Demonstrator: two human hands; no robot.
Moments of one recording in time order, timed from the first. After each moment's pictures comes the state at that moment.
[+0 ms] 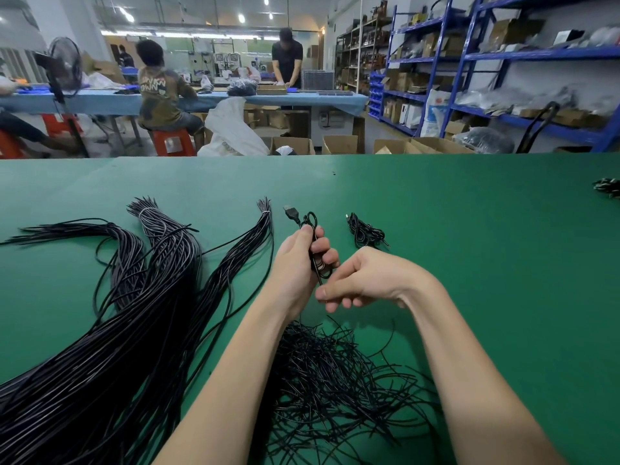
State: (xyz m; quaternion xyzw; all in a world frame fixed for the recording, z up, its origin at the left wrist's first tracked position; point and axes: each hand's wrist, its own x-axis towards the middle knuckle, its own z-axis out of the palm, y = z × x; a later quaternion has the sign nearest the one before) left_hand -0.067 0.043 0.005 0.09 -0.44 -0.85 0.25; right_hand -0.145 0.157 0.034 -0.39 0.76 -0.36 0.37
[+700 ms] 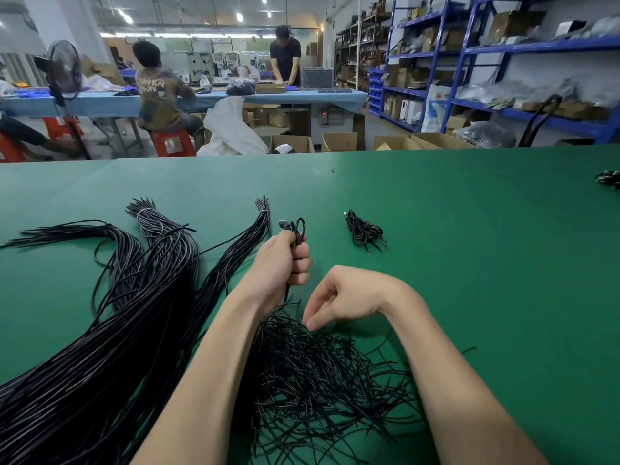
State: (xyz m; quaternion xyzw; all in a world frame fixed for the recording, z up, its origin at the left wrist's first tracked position) left_hand -0.057 0.023 0.007 0.20 -0.57 -0.76 0.22; right_hand -0.141 0.143 0.011 -0.49 0.79 -0.18 0.32
